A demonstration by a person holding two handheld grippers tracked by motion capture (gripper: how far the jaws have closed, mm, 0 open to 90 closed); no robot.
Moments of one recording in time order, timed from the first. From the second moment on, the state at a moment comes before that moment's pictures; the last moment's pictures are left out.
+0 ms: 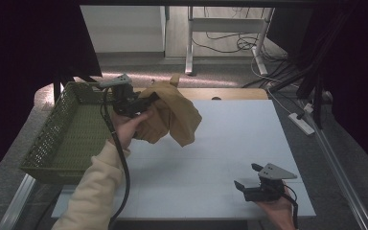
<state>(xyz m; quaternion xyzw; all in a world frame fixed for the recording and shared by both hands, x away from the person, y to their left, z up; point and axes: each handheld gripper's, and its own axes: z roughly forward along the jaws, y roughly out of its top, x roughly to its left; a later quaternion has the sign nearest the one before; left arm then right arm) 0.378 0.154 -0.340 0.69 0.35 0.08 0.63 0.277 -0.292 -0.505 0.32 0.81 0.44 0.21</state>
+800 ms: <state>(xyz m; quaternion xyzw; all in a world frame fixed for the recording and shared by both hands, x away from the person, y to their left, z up) 0.391 0.107 -0.368 0.71 0.34 0.03 0.61 0.277 -0.292 -0.507 0.32 0.81 0.44 0.21</state>
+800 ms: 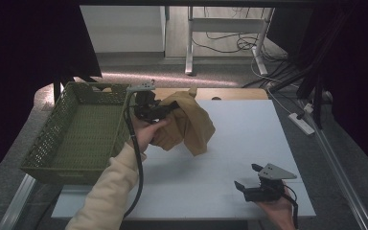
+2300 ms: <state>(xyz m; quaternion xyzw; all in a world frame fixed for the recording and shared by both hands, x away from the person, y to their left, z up) 0.409 0.051 -0.456 0.77 0.36 0.00 0.53 0.277 -0.294 -0.508 0.33 0.81 0.44 0.21</state>
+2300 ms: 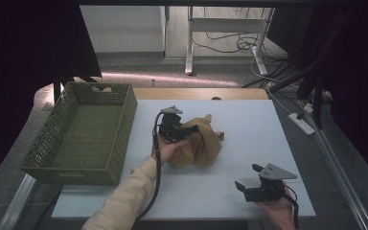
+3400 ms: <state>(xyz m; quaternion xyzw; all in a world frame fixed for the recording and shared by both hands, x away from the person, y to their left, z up) 0.408 0.038 -0.484 0.81 0.36 0.02 0.46 0.276 -0.294 -0.508 0.33 0.81 0.44 0.21</state>
